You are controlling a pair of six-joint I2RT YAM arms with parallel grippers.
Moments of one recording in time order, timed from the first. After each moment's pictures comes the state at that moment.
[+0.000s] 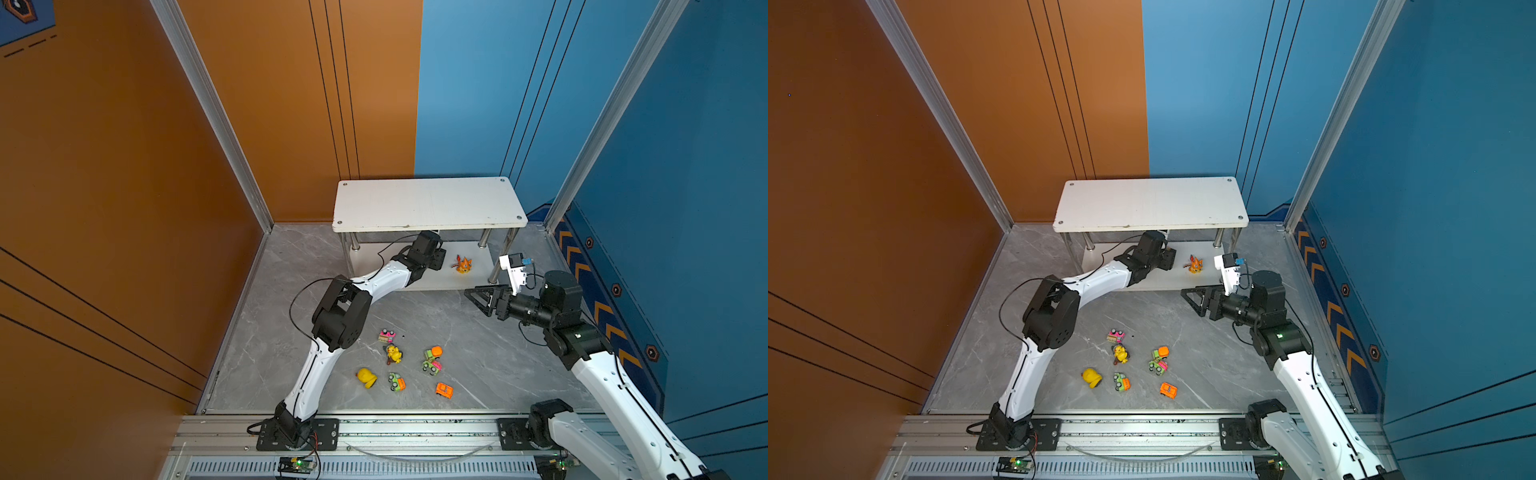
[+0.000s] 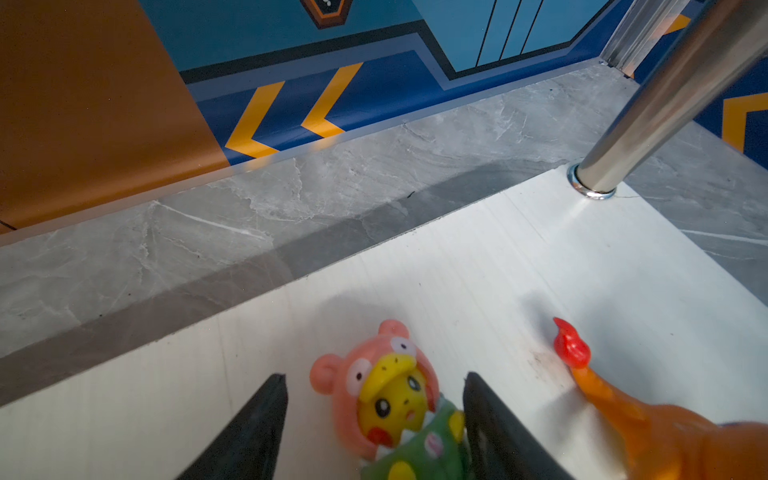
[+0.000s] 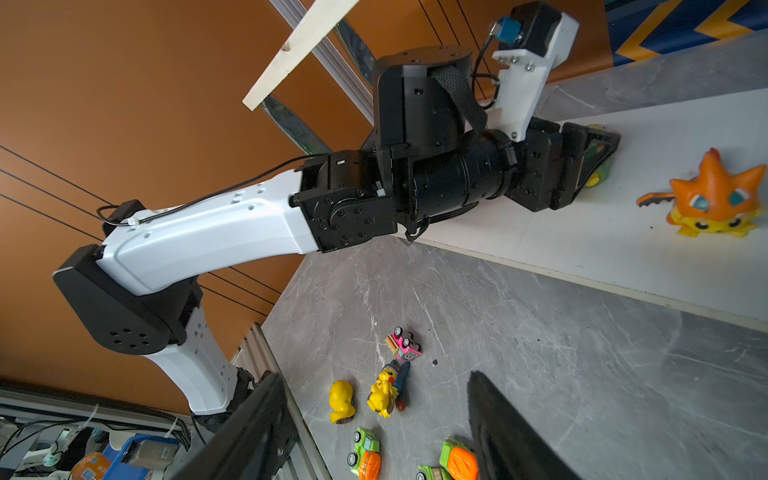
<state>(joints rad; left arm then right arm) -0.66 2.31 1.84 -0.08 -0.20 -0.17 0.20 0.87 0.76 -0.24 -0.75 0.47</state>
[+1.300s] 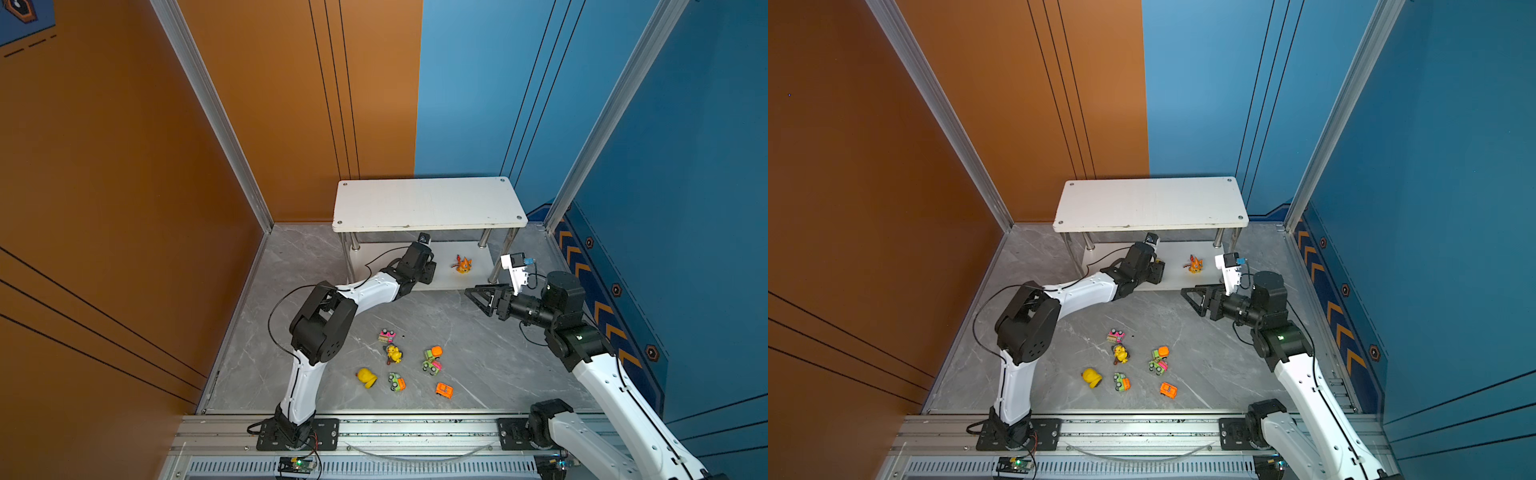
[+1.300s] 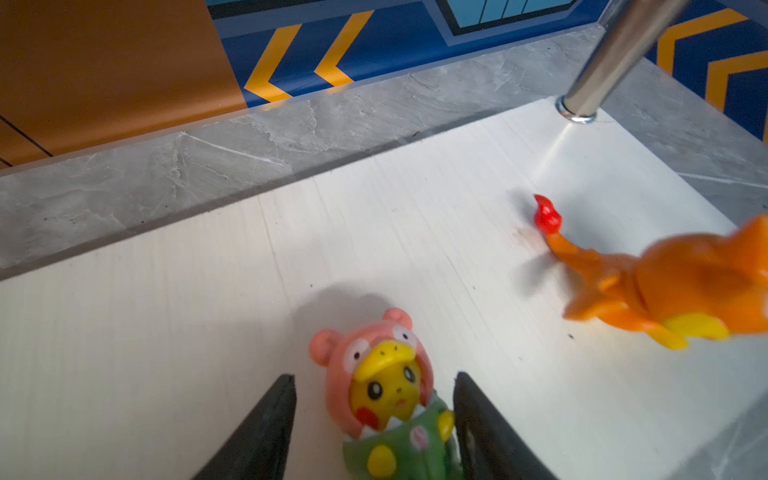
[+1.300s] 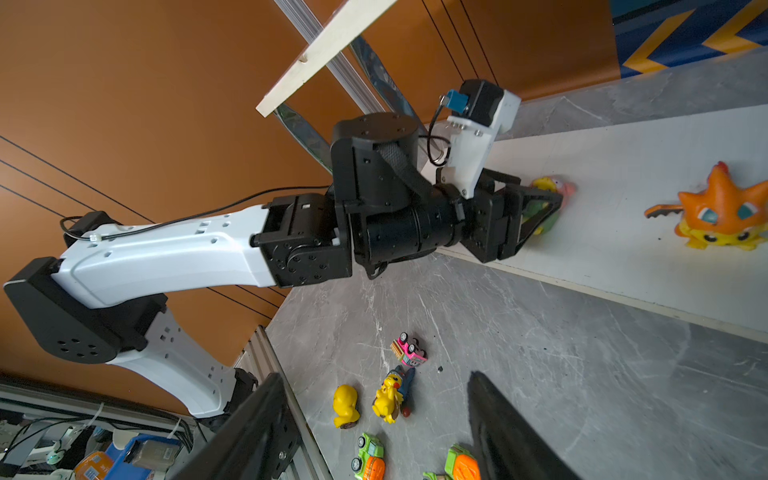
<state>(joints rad) -0.70 2.04 1.44 -0.01 -0.21 -0.21 0.20 0.84 0.76 -0.22 -0.75 0.48</state>
